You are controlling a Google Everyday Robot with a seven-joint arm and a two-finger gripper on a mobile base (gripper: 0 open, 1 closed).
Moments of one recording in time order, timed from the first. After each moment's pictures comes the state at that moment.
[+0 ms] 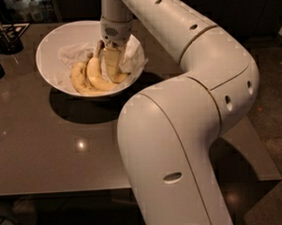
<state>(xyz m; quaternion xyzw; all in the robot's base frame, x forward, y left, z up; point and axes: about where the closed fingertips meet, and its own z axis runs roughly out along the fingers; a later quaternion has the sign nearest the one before) 0.696 0.055 0.874 -0.60 0.80 0.05 0.07</state>
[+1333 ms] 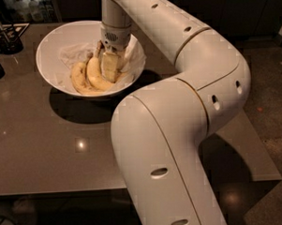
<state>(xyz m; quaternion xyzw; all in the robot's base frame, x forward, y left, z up) 0.698 0.057 0.853 -0.60 0.80 0.07 0.05</state>
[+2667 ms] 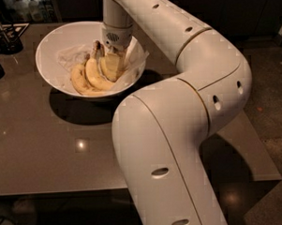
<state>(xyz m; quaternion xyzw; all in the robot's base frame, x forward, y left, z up) 0.698 0.057 0.853 -0.60 0.80 0.07 0.05</state>
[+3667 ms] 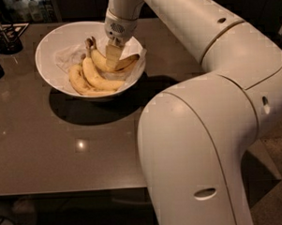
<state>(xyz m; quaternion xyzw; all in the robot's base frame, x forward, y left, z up) 0.691 0.060 0.893 -0.62 0.77 0.09 0.14</state>
